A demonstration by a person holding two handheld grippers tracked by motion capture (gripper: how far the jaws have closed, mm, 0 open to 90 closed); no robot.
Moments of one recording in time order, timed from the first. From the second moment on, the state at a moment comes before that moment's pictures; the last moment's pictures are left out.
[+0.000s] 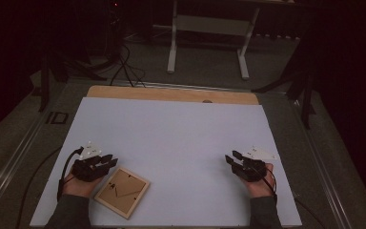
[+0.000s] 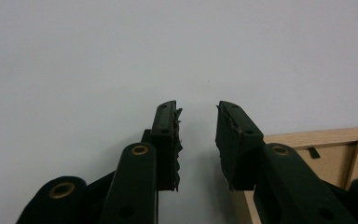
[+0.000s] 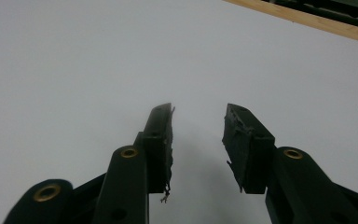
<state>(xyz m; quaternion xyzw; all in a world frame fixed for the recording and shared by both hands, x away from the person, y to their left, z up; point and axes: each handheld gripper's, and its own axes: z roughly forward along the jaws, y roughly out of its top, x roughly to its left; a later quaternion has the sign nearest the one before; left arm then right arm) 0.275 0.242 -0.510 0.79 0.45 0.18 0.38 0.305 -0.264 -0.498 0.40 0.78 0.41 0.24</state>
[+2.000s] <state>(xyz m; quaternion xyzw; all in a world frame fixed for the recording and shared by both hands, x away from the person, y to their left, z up) 0.262 0.210 -0.511 0.82 0.42 0.16 0.35 0.305 -0.267 -0.497 0.40 0.78 0.41 0.25</state>
